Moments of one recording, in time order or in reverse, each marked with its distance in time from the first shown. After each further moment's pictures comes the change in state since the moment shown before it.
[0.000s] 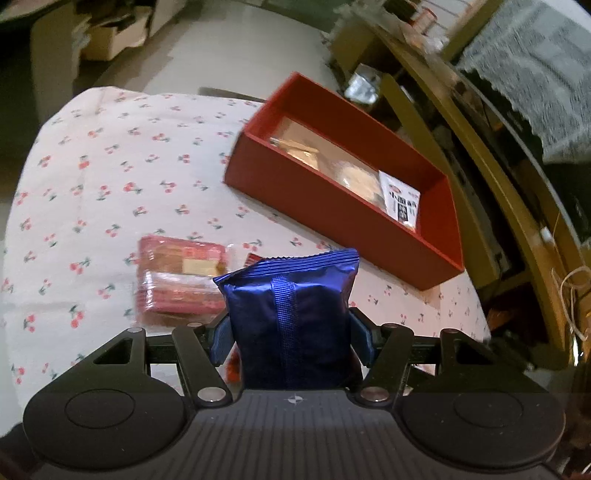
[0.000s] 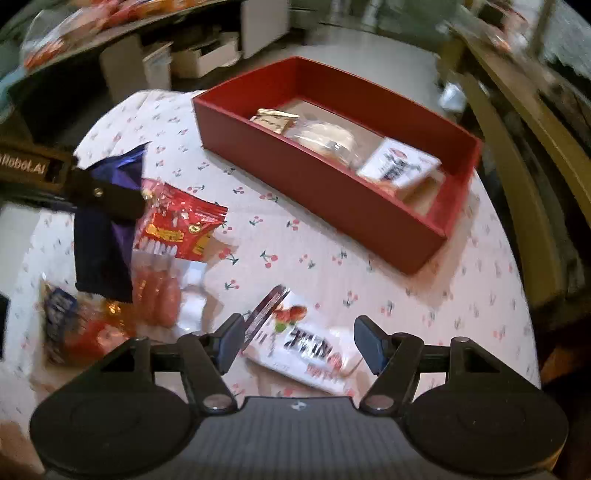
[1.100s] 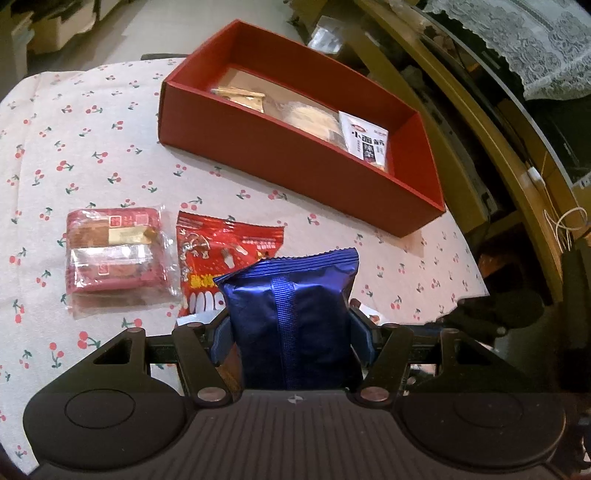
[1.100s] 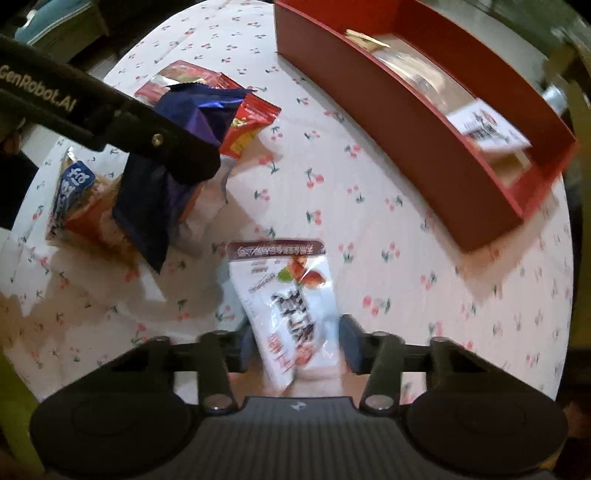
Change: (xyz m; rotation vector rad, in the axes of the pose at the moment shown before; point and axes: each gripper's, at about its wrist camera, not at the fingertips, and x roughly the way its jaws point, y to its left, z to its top) left arm 0.031 -0.030 -0.014 0.107 0.130 -0.046; right arm 0.023 -0.013 -0.022 -0.191 0.186 0.183
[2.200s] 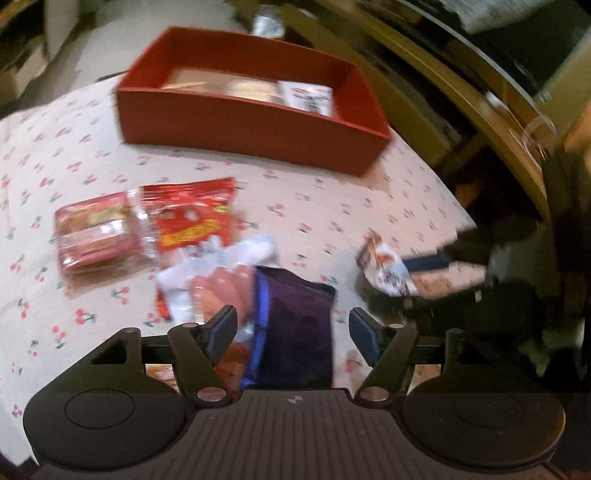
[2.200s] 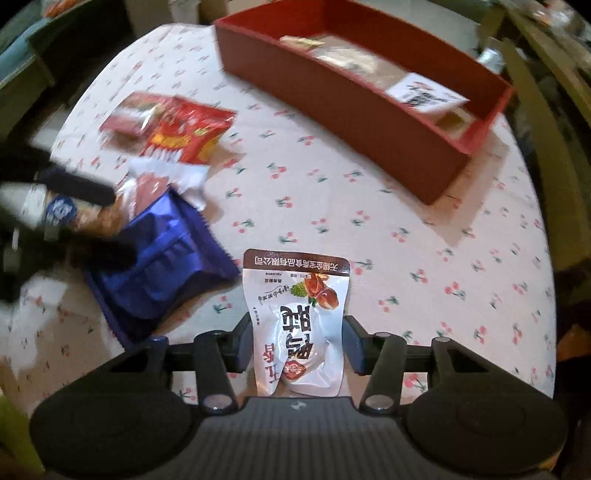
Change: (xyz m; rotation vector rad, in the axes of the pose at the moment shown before) left arm -0.015 -0.033 -0.045 0.246 0.034 0.005; right arm -0.011 -0.001 -0.019 0.205 -0.051 -0.096
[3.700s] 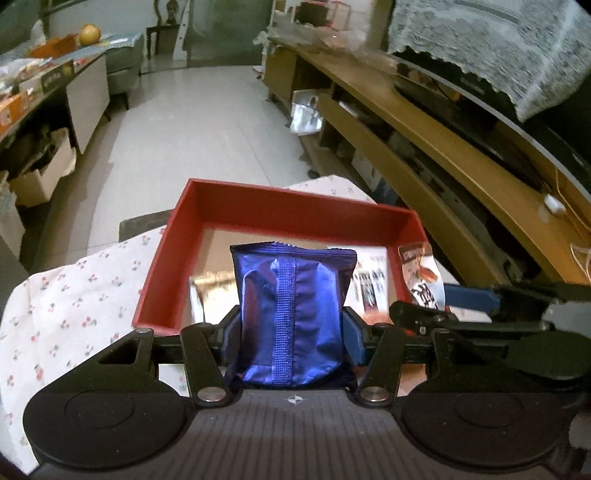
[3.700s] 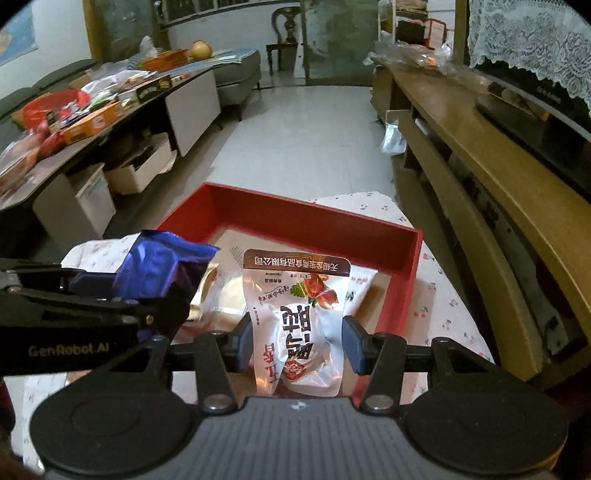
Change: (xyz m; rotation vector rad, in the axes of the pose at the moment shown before) left arm 0.014 0.016 0.157 -0.013 -0.241 0.177; right arm -0.026 -0.062 0.131 0.322 -0.364 -0.098
